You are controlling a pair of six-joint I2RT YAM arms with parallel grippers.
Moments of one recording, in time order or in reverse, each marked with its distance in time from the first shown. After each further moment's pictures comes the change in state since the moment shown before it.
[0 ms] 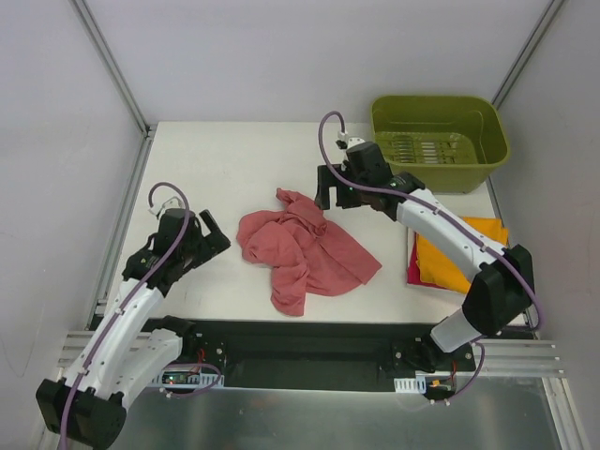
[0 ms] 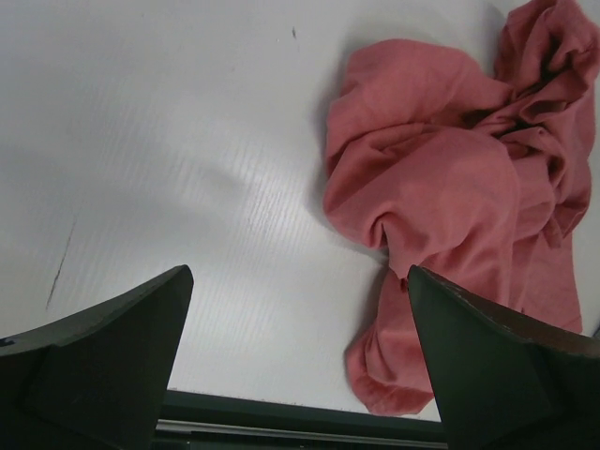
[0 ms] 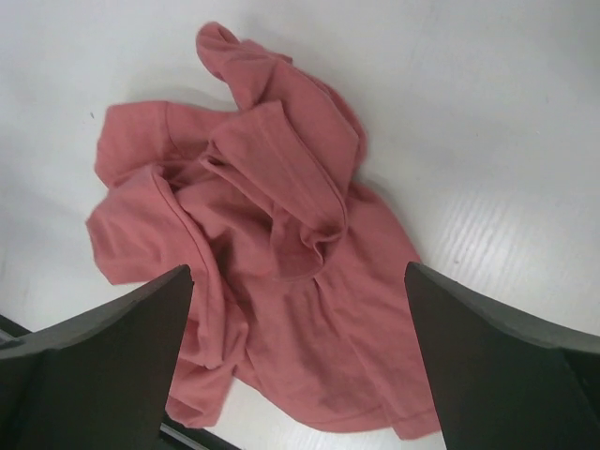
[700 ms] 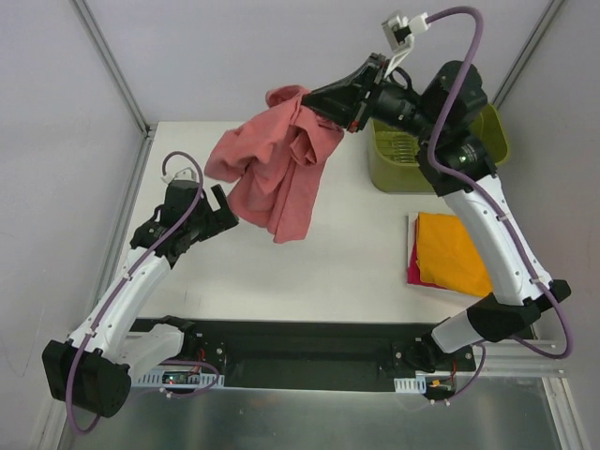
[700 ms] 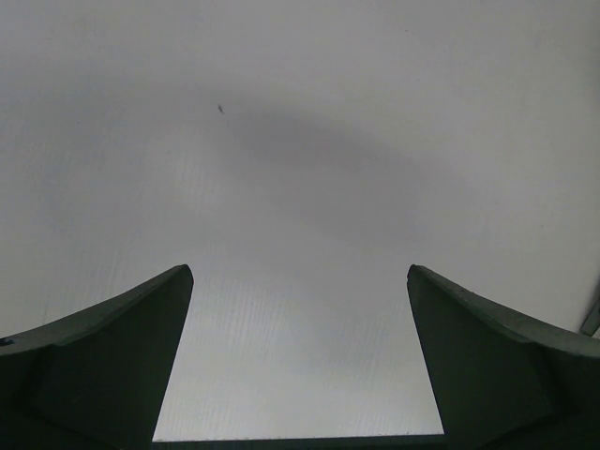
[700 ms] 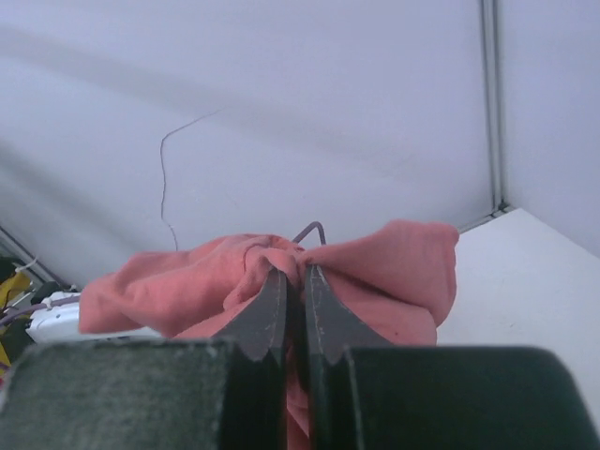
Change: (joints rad) left arm 0.000 0.254 0.178 0.107 0.063 0.125; right arm -0.041 -0.069 0.602 0.358 -0.622 0.135
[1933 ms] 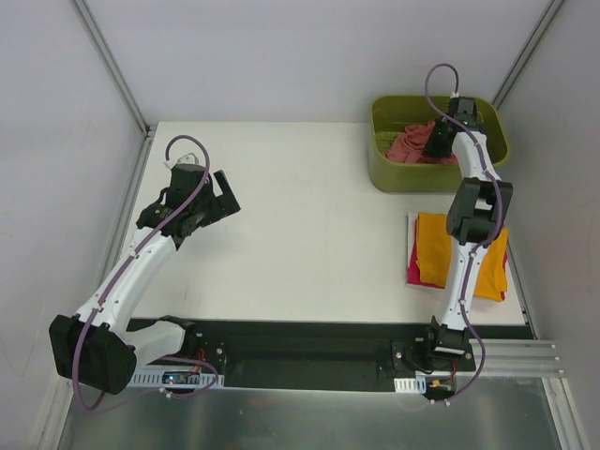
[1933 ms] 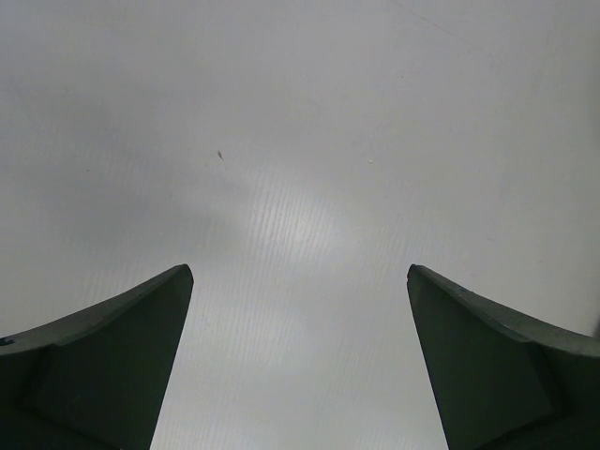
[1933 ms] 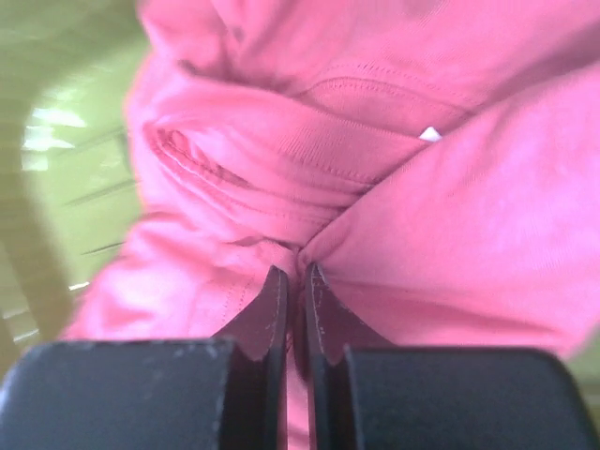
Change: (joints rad) left arm 0.000 0.132 0.108 0.009 -0.049 0.011; right arm -0.679 0.892 0.207 -0.487 0.567 -0.240
